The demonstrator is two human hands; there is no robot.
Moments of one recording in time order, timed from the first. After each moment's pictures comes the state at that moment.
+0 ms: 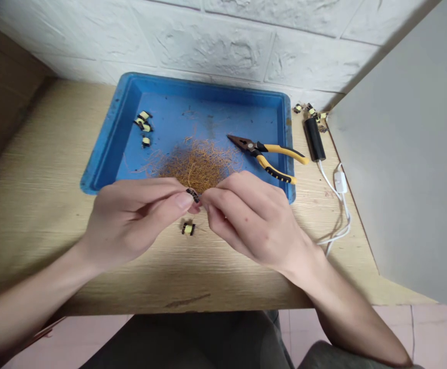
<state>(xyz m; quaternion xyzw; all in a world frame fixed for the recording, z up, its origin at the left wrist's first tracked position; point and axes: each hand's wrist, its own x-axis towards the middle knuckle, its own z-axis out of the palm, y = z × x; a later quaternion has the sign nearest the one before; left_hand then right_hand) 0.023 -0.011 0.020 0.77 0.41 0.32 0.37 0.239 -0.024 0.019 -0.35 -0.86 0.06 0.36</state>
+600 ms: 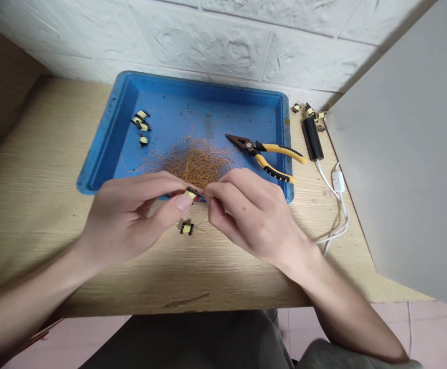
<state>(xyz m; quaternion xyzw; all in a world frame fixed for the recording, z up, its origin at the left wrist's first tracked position) 0.019 -0.010 0.015 0.79 0.43 0.31 0.30 0.238 -0.020 0.014 -0.36 -0.85 0.08 0.38</state>
